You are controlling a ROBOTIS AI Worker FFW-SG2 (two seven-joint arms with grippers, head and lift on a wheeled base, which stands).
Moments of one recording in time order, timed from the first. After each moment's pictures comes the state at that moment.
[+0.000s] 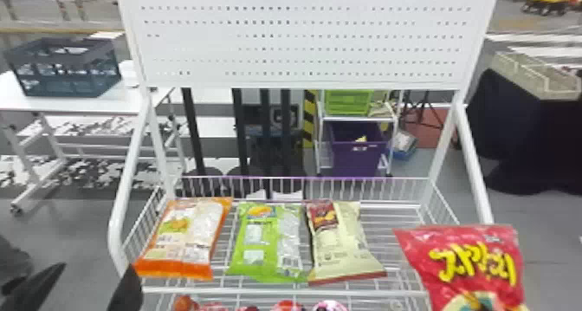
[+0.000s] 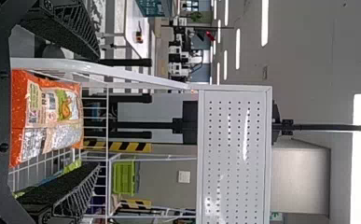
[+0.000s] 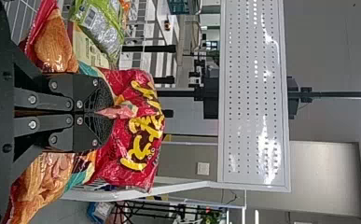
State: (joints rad) left arm 0.82 0.33 0.10 -2.33 0.29 -0.11 0.15; right arm 1.01 -0.19 -0.10 -2.39 -0.15 -0.17 0.12
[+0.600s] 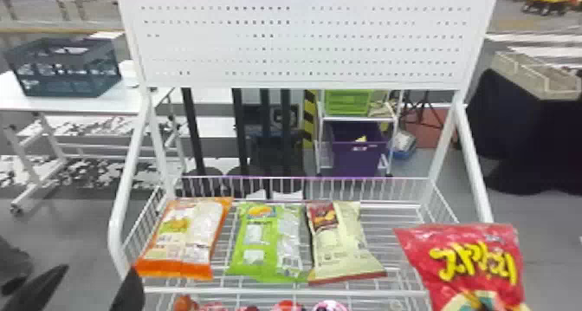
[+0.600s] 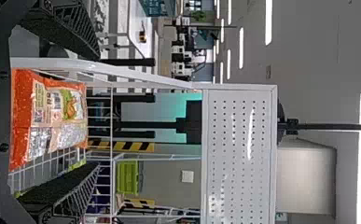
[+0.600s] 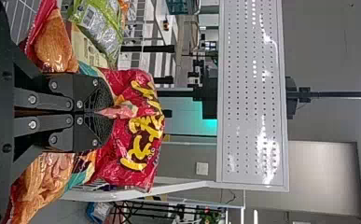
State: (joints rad) left arm 0.81 0.33 0.10 -2.33 0.29 -0.09 0.15; right arm 1.01 -0.19 -0.10 -2.39 -0.15 -0.17 0.12
